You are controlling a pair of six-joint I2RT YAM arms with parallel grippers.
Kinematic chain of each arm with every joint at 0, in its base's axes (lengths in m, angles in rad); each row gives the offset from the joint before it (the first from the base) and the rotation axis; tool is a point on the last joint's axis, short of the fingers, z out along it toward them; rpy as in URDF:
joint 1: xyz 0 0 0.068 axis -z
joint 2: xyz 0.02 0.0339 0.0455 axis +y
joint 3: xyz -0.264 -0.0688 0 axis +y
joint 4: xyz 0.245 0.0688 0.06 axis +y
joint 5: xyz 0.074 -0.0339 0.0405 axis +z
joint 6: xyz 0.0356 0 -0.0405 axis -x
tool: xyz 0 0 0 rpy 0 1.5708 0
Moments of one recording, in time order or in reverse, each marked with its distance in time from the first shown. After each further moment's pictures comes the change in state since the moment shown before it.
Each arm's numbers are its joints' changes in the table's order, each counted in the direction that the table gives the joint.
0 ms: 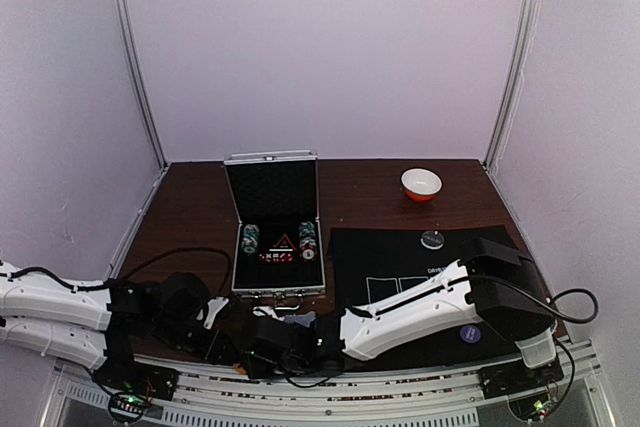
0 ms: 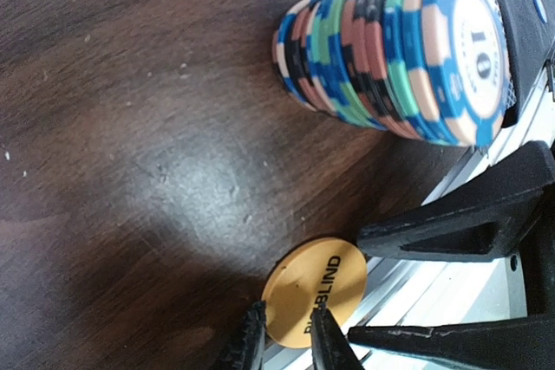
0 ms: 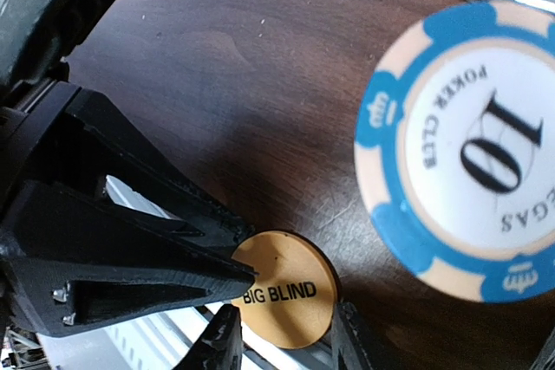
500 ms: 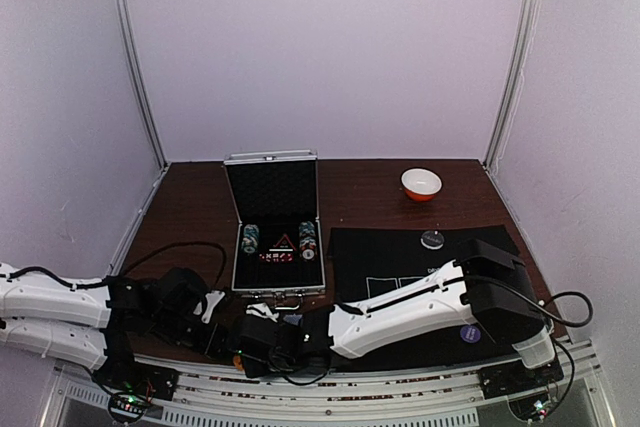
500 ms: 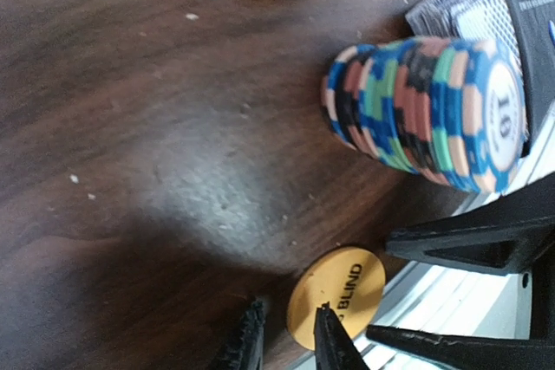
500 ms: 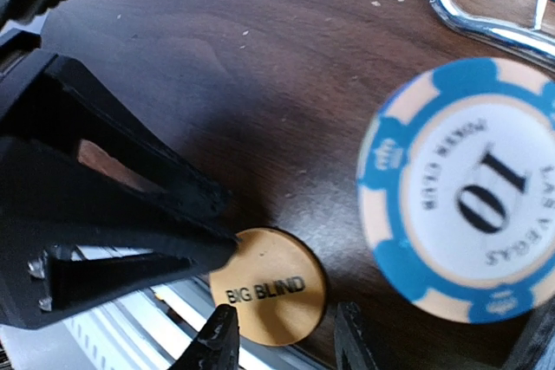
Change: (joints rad) left arm -0.046 -0.005 -0.013 0.026 0.055 -0.011; right arm -0.002 0.040 -0.127 0.188 -0.073 0.057
